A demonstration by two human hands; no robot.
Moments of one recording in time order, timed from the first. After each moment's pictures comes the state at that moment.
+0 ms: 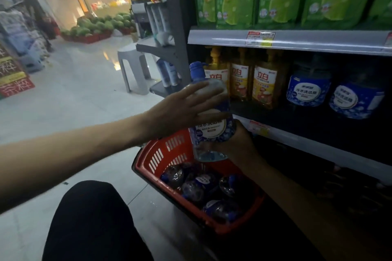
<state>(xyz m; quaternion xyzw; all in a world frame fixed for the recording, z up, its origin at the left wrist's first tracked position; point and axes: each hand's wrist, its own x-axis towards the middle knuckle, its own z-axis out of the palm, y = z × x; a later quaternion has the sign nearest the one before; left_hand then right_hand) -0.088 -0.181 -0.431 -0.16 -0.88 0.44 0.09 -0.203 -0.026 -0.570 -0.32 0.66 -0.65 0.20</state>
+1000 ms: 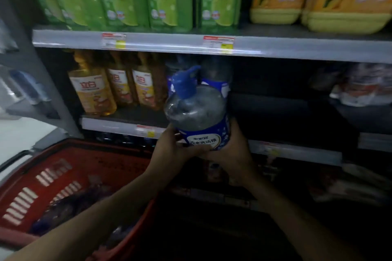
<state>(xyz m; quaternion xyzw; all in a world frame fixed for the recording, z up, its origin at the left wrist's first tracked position) -0.196 0.080 -0.535 0.07 -0.79 -0.60 0.14 -0.259 0.244 -0.562 -0.22 0.74 -0.63 -0.04</state>
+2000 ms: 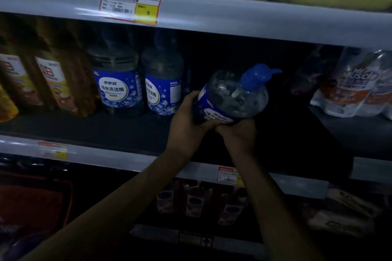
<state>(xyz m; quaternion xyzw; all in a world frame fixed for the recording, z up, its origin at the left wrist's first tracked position) -0.427 0.196 -0.598 -0.07 -0.80 -0.55 0.25 -0.461 0.331 -0.610 0.04 0.75 -0.64 -0.15</state>
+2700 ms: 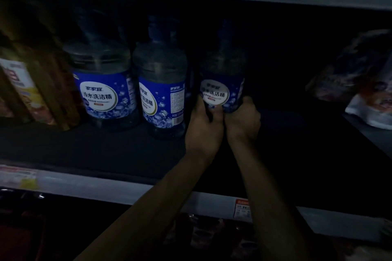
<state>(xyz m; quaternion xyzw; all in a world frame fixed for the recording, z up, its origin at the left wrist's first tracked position) -0.509 0.213 -0.624 0.04 -0.77 -0.60 0.20 -0.544 0.297 -0.598 0.07 0.85 -0.50 -0.18</state>
